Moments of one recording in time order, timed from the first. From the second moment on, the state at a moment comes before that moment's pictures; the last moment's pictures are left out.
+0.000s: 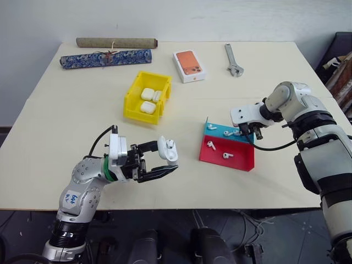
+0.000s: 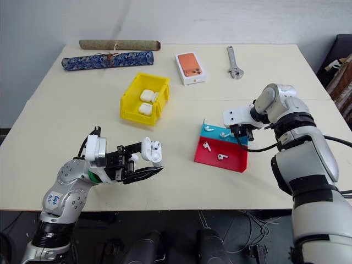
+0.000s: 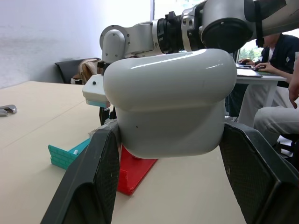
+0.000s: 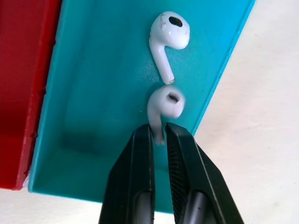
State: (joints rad) left arm -0.23 0.45 0.02 -0.26 -0.61 0.20 -1.05; right arm -1.35 -0.61 0.50 1.27 -0.54 -0.28 1.32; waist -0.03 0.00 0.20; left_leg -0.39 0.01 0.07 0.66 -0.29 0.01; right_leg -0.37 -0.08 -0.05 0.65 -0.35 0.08
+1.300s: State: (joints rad) left arm -0.22 0.45 0.02 -0.26 -0.62 0.20 -1.05; right arm -1.35 -0.58 0.44 1.27 -0.49 -0.18 1.35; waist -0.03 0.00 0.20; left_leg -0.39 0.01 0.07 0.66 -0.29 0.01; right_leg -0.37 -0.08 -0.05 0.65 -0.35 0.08
